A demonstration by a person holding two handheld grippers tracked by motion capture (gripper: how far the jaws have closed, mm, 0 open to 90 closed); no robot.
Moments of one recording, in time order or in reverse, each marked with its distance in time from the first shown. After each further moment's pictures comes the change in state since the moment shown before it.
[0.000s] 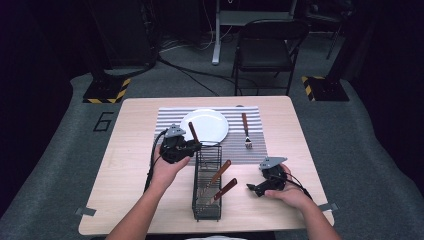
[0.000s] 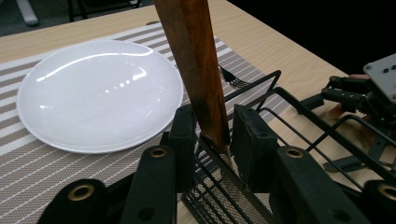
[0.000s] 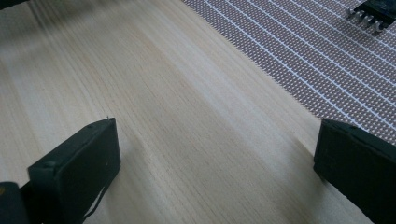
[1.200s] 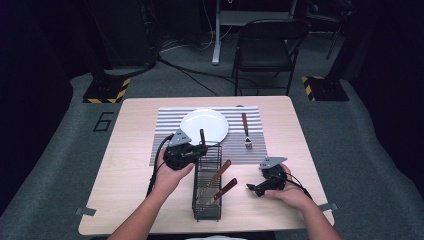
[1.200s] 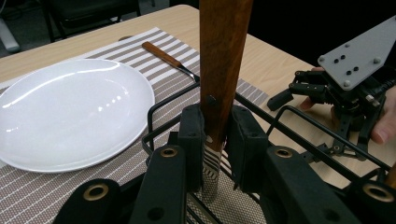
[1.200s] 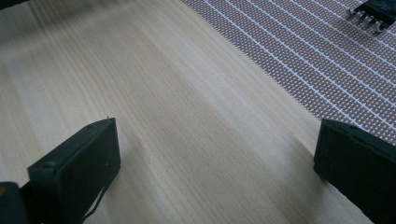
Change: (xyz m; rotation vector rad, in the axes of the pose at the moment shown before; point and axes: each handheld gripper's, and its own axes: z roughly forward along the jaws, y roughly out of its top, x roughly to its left) left arm -0.025 -0.003 -0.008 -0.038 -0.067 0.096; right arm 0.000 0.000 0.000 -0.001 0.000 -0.008
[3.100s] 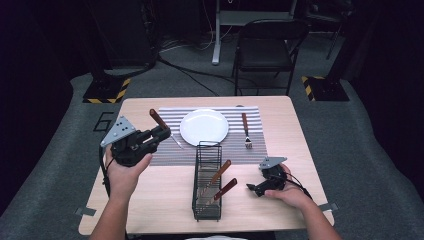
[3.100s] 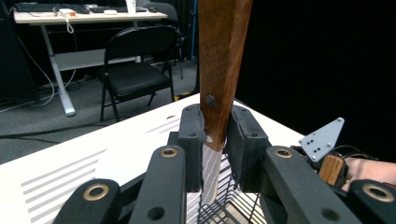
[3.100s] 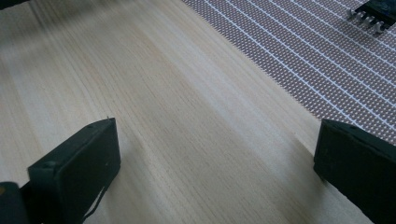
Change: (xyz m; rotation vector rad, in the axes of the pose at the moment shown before) left arm 0.008 0.038 -0.136 -0.280 0.116 0.013; right arm 0.000 0.000 0.000 -0.001 0.001 -0.003
